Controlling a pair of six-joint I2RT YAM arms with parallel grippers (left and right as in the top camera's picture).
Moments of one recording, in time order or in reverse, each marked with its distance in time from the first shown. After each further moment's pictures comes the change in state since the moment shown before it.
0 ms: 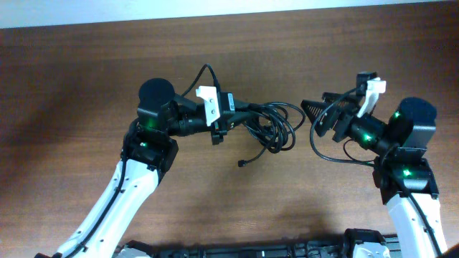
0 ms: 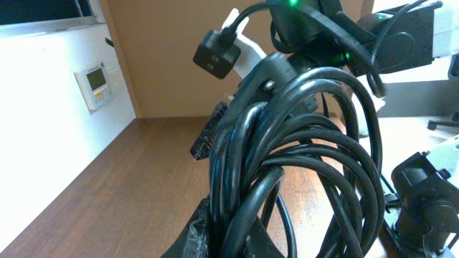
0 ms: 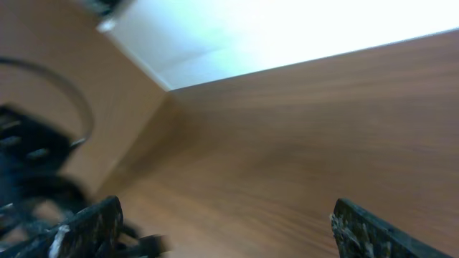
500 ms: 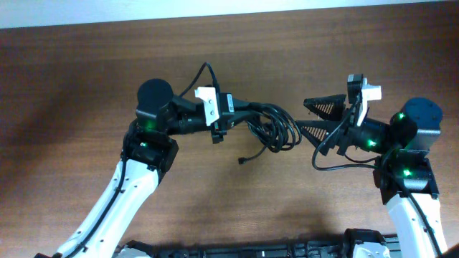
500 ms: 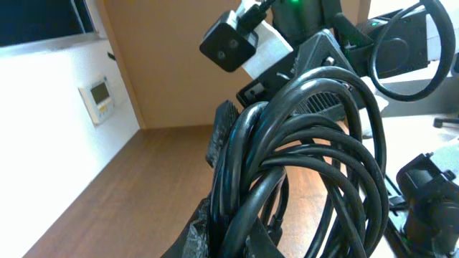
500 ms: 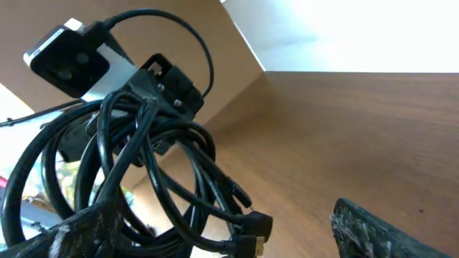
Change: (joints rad) left arm -0.004 0.000 0.000 0.057 0.004 -0.002; right arm 0.000 0.000 0.000 0.127 -0.347 0.003
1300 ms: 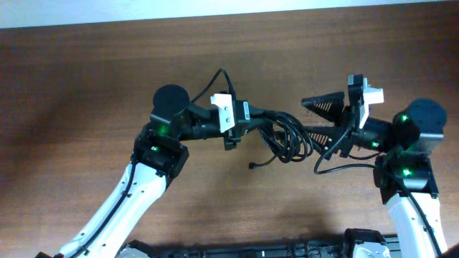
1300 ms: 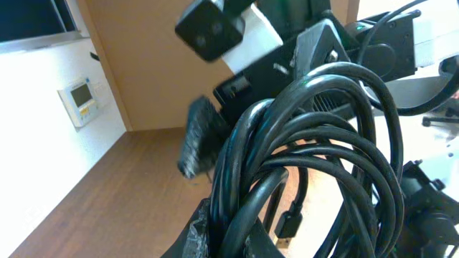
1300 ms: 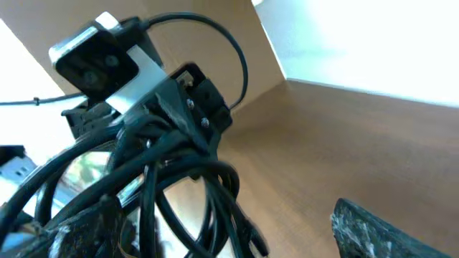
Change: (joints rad) left arm -0.096 -0.005 0.002 -0.025 -0.069 -0.001; right arm 0.000 0.004 -0.003 0.138 -0.089 0.000
